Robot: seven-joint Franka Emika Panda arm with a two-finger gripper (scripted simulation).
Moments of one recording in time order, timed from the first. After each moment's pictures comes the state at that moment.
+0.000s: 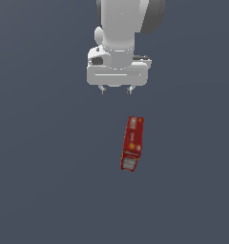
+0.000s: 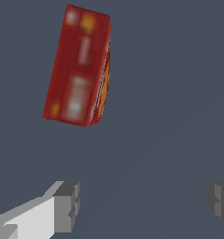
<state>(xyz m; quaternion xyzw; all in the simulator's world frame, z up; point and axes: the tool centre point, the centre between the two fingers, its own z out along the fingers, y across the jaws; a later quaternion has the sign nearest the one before) -0.077 0.008 0.314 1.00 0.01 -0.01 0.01</state>
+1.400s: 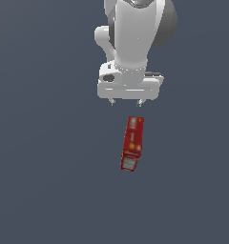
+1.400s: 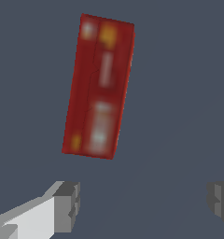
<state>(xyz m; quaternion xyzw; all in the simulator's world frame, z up) -0.040 0.044 0.286 1.00 -0.02 -0.02 0.00</state>
